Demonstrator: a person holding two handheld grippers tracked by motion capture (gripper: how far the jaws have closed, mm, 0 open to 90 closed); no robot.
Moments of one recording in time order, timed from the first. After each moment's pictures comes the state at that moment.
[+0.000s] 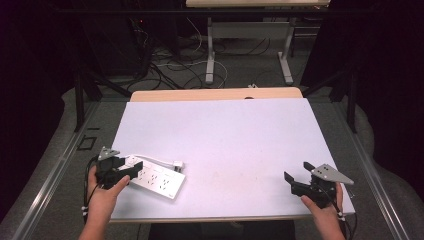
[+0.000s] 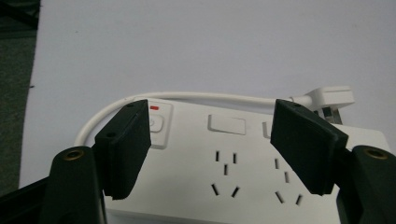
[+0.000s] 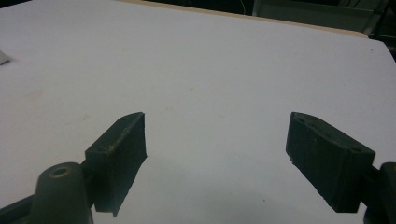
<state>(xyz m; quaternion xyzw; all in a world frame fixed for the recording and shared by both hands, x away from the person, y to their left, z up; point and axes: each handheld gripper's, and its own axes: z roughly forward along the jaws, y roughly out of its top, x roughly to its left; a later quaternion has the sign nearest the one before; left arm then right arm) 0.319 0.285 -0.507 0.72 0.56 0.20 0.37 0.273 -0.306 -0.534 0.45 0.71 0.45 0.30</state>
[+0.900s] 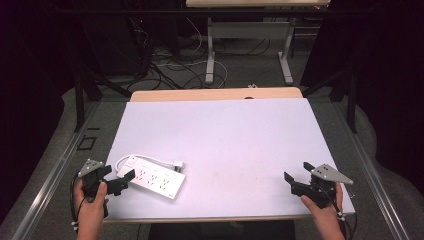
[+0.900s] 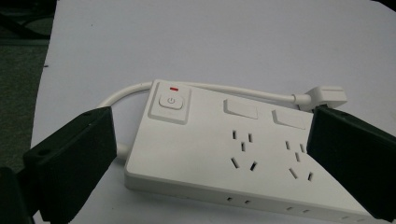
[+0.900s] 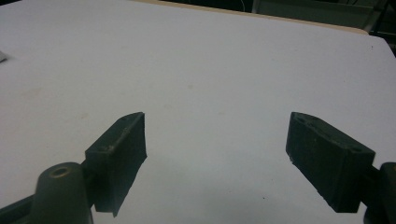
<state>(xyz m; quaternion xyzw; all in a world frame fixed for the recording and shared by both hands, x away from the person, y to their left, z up) 0.293 0.316 -0.529 0.68 0.55 0.19 0.44 0.274 -0.306 -0.536 0.46 0.70 0.46 0.30</state>
